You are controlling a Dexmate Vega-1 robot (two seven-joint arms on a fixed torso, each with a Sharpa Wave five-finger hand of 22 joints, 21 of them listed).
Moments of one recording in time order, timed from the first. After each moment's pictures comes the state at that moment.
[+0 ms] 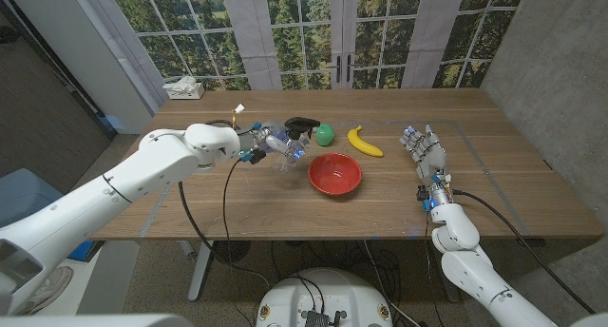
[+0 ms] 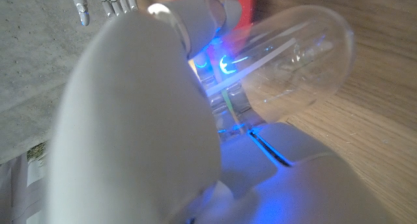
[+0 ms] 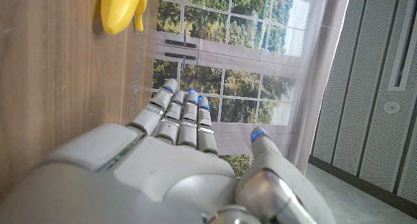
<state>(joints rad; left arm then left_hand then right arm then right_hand) 0.78 0.93 0.50 -2.09 -0.66 0.48 -0.05 1.61 -0.27 0.82 -0.35 0.43 0.38 -0.14 0.18 0.19 0.70 -0.13 0.92 0.63 0.76 -0.05 0.86 0.69 0.31 0.00 1.44 0.38 -1.18 -0.45 -0.28 -1.45 0.65 0.65 -0.05 0.19 0.14 0.41 -0.02 0.18 0.38 0.10 0.20 0.18 0.42 0.09 0.22 0.22 0.25 0.01 0.26 0.35 0.41 0.02 0.21 0.17</state>
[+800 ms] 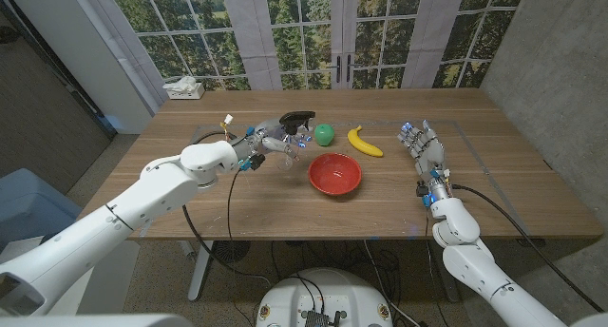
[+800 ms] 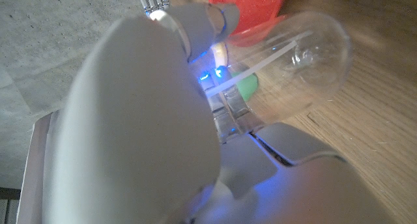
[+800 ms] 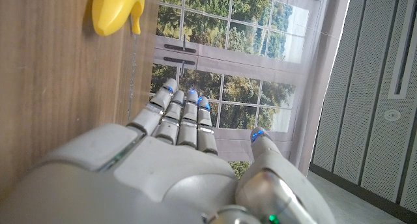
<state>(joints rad) 0.93 0.87 0.42 -2.01 -0.66 0.21 -0.02 1.60 -0.26 0.82 -0.35 0.45 0.29 -0.13 0.19 0.18 0.31 -0.10 0.58 0.37 0.49 -0.05 0.44 0.35 0.19 -0.03 1.23 0.17 -1.16 -0.47 -0.28 -1.46 0.64 0.61 -0.04 0.19 0.14 0.41 -0.02 0.18 0.38 0.10 0.20 0.18 0.42 0.09 0.22 0.22 0.25 0.01 0.26 0.35 0.41 0.02 0.21 0.17</state>
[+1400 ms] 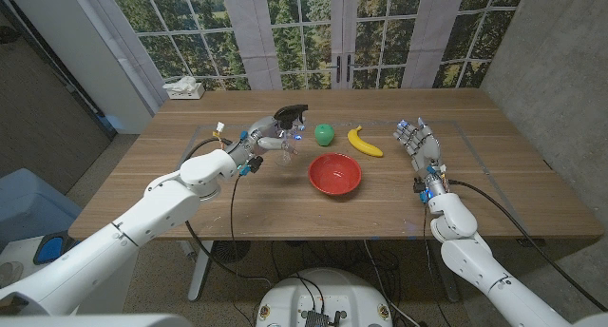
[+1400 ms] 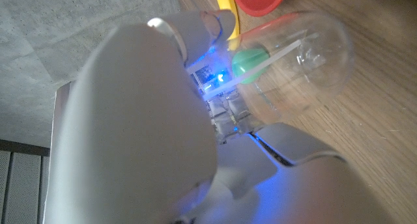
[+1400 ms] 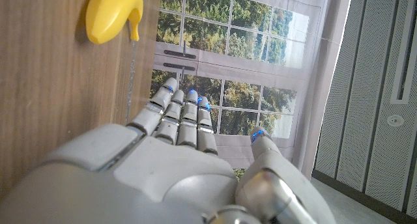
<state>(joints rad) 1.02 0.80 0.39 -1.96 -0.61 0.04 0.06 1.57 -0.23 0.85 -0.35 0.43 0.28 -0.15 0.19 0.18 0.26 -0.09 0.50 0.29 0.39 -0.04 0.38 0.31 0.13 -0.02 1.20 0.17 -1.12 -0.47 -0.30 -1.45 0.65 0.58 -0.03 0.19 0.14 0.41 -0.02 0.18 0.38 0.10 0.20 0.18 0.42 0.09 0.22 0.22 0.26 0.02 0.26 0.35 0.41 0.03 0.20 0.17</state>
